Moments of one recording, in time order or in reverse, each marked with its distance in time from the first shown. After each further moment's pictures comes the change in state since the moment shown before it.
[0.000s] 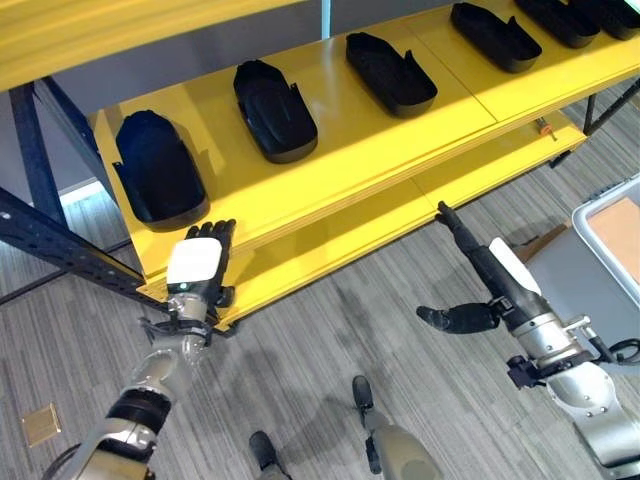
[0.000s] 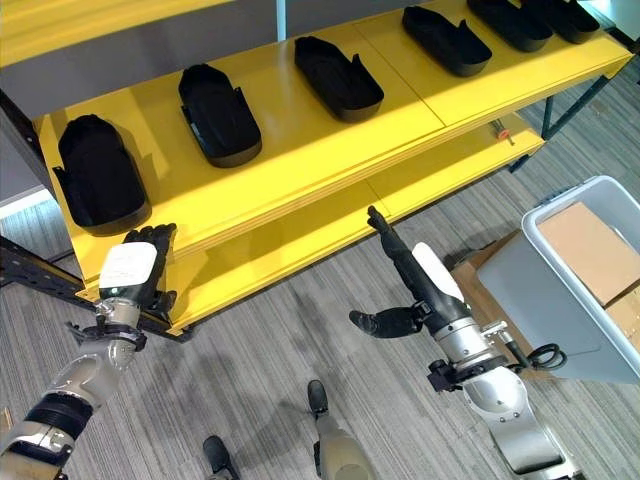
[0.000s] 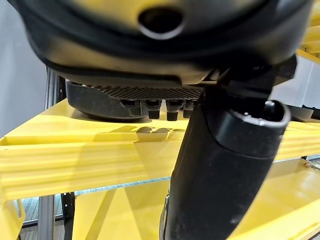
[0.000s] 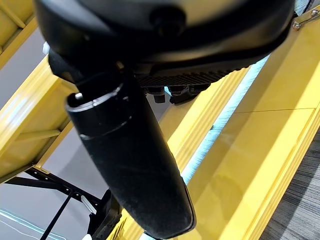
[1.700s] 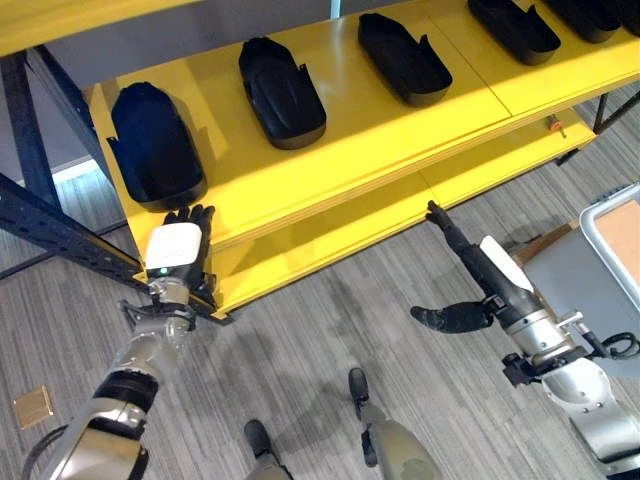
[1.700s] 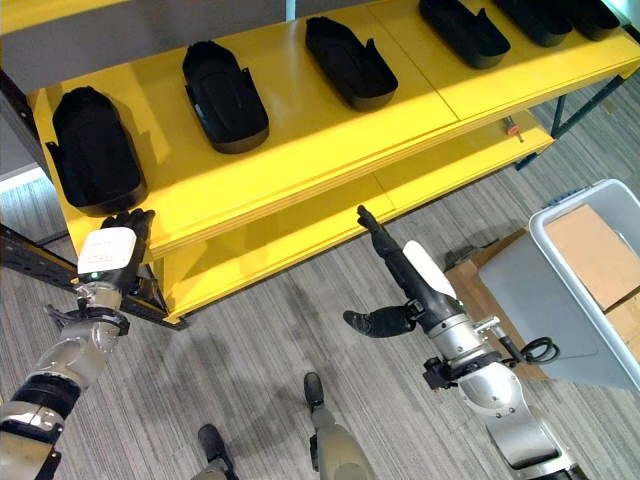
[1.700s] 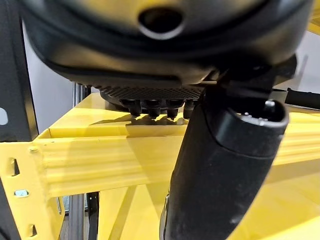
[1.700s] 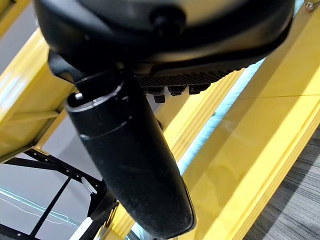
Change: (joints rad) left arm -0.123 0.075 -0.010 0.119 -0.076 -0.006 -0.014; right arm -0.031 -0.022 0.043 0.000 0.001 -0.003 0.003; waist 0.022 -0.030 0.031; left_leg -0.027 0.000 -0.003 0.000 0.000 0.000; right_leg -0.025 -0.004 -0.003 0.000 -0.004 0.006
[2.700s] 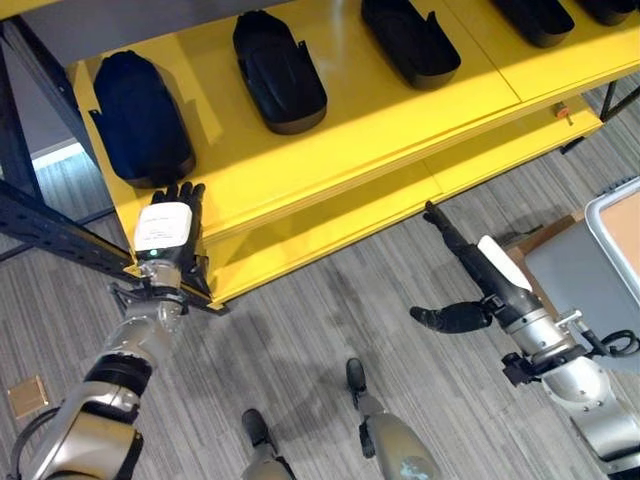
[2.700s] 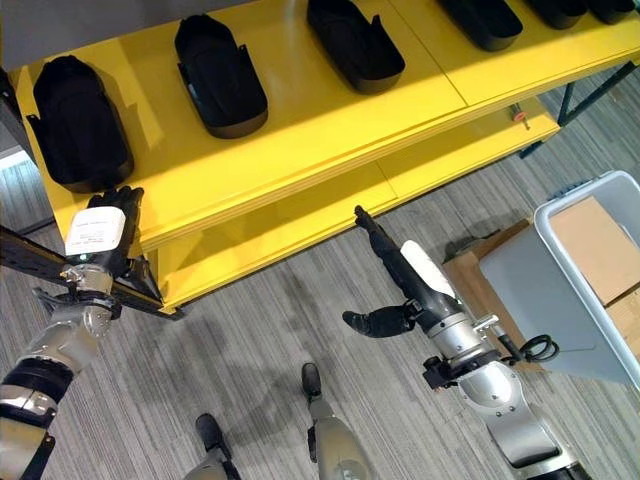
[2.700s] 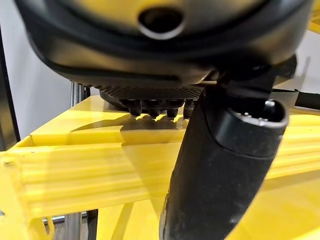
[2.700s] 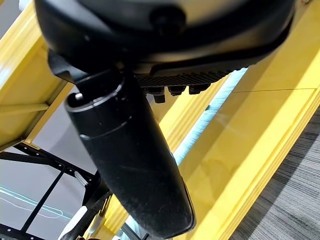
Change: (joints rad) left arm -0.037 0.023 -0.012 -0.024 -0.053 0.006 0.013; right arm -0.006 -0.011 0.004 0.000 0.000 -0.001 0.000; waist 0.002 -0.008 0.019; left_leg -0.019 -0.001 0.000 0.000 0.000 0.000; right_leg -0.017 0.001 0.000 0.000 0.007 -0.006
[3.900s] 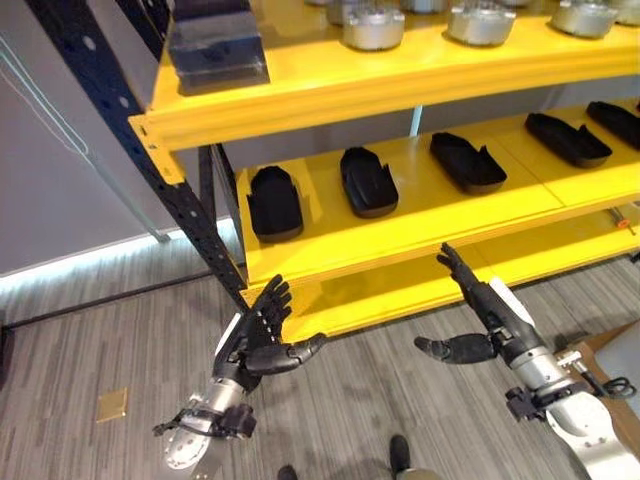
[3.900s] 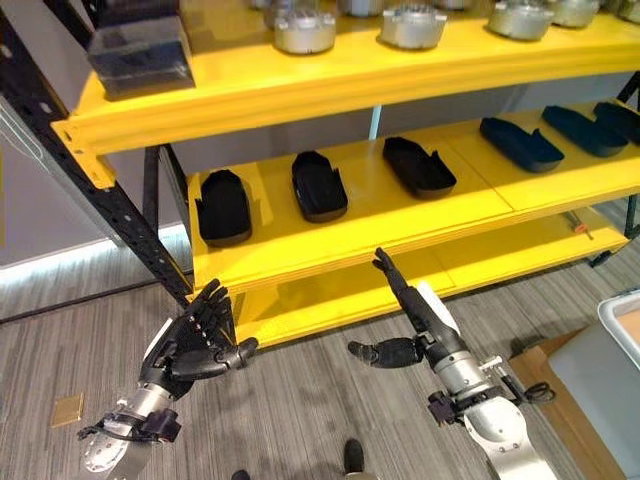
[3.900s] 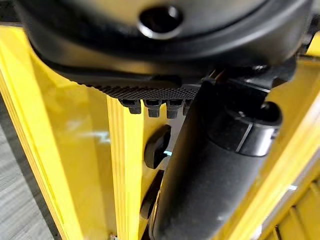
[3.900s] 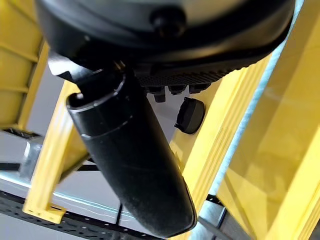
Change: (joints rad) left arm 0.839 -0.295 0.094 -0.782 -1.276 -0.189 -0.521; right arm 0.218 0.111 -0.041 0.049 0.189 0.014 0.076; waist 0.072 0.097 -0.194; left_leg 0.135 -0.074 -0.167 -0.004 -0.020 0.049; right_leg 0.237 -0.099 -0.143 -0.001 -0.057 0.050
